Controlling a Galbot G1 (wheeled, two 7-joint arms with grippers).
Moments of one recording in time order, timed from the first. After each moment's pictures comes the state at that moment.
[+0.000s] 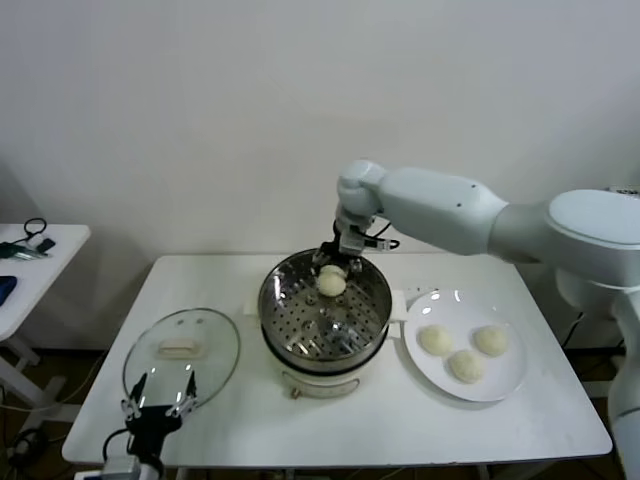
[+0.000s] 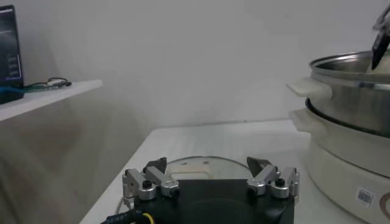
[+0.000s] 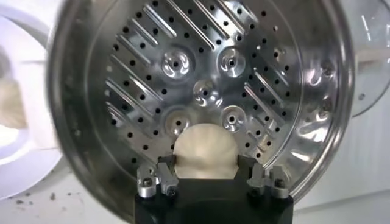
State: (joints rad) left arm 1.73 -1.51 -0.71 -2.05 -0.05 0.09 -0.01; right arm 0.50 1.38 -1.34 0.89 -0.19 0.69 -0.96
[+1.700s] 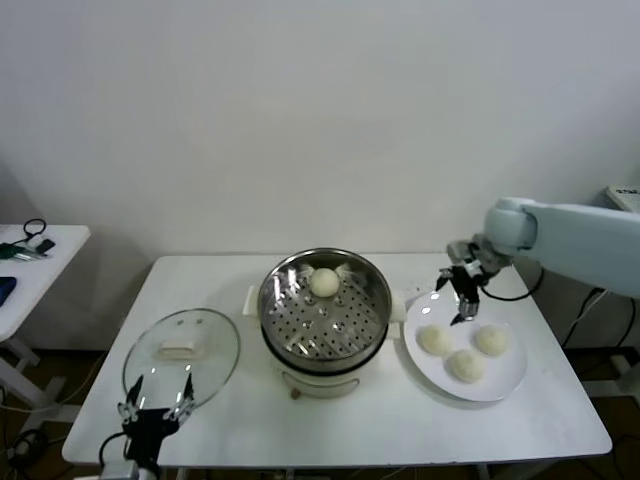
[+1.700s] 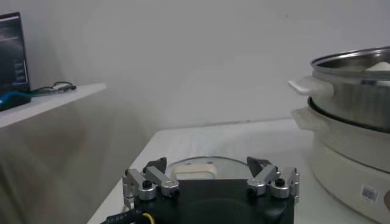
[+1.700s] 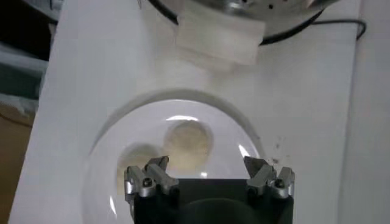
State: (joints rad) left arm 1.75 -1.51 -0.71 -2.05 -0.04 0.07 -0.02; right arm 0.59 0.78 -1.65 1.30 0.48 -0.23 -0.87
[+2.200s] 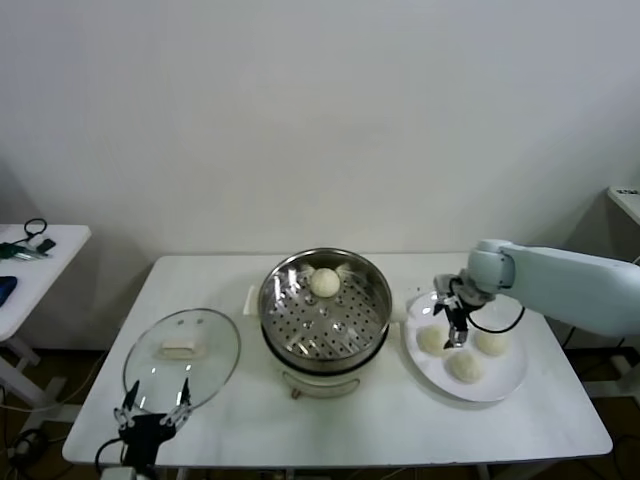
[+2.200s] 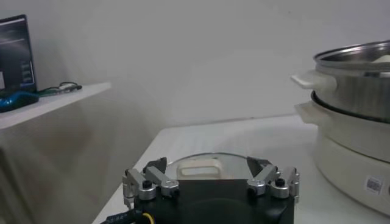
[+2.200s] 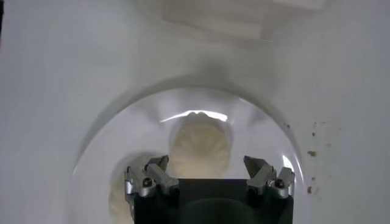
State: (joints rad) left arm 1.77 -1.51 -0.72 -2.04 -0.02 0.05 -0.03; right arm 0.39 0.81 -1.52 1.22 0.39 -0.31 -0.83
